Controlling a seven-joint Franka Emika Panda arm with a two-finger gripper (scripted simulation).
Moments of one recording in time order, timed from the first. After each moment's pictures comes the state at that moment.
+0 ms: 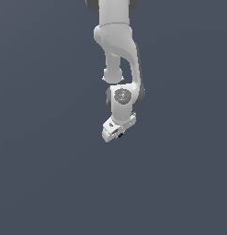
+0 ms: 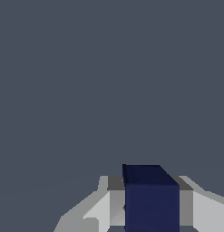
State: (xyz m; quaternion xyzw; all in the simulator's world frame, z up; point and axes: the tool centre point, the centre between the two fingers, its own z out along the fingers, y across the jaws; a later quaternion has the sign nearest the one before) arm -0.041 0.037 0.022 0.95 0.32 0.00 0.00
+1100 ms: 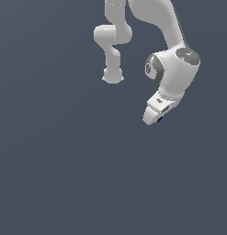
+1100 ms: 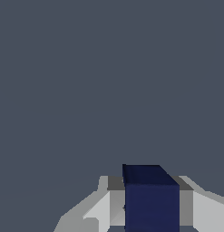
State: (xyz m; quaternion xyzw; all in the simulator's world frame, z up) arm -0.043 0.211 0.167 0.95 0.32 0.00 0.00
